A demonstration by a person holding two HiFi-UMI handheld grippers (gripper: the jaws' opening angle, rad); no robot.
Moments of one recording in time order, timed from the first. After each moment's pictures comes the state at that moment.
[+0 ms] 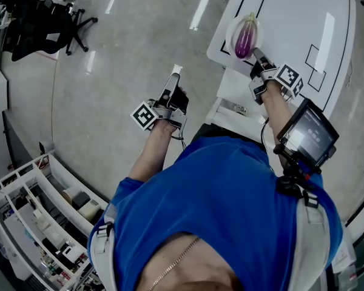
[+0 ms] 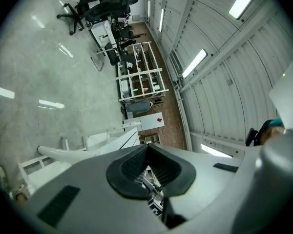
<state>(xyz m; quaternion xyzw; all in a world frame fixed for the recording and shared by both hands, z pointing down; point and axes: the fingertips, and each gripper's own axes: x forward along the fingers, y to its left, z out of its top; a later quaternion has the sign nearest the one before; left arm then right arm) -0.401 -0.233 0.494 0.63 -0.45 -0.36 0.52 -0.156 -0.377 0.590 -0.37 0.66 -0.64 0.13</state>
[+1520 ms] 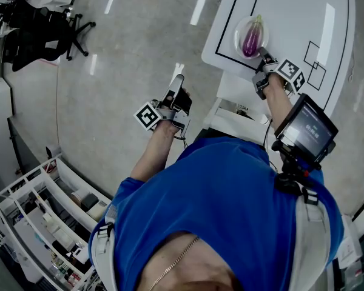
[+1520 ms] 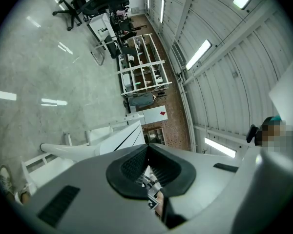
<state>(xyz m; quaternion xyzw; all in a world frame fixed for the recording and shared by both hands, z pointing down) -0.371 -0.259 0.517 0.63 -0.45 -0.32 0.55 -0.109 -0.403 0.655 -0.44 0.61 -0.65 0.10</state>
